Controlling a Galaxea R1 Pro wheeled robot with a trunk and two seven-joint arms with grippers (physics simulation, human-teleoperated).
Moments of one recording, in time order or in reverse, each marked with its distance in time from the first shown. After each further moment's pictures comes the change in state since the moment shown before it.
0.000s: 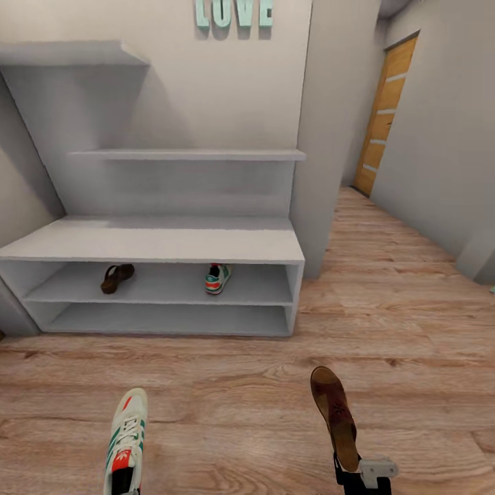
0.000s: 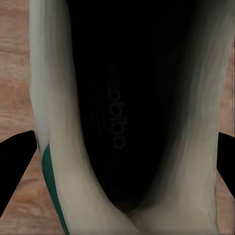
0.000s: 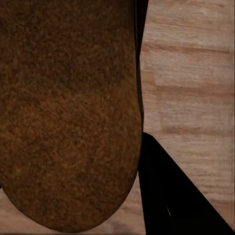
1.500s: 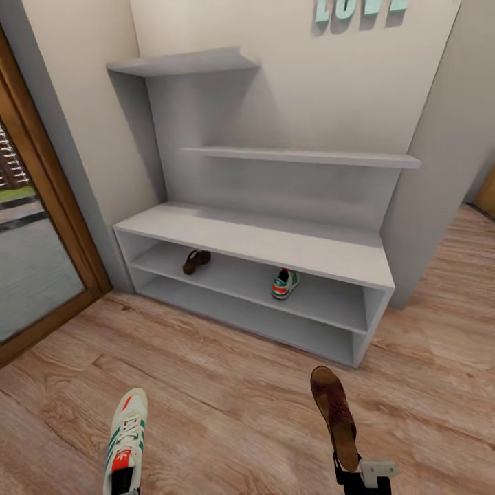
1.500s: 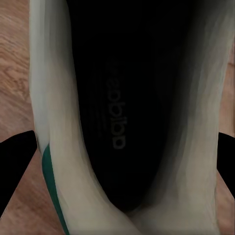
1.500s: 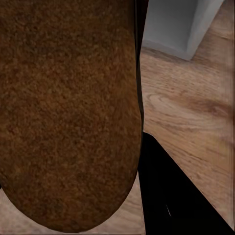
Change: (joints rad) left arm 0.000 0.000 0.000 0.000 0.000 0.000 0.000; right arm 0.000 0.000 0.000 -0.002 0.000 -0.002 0.001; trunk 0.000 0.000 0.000
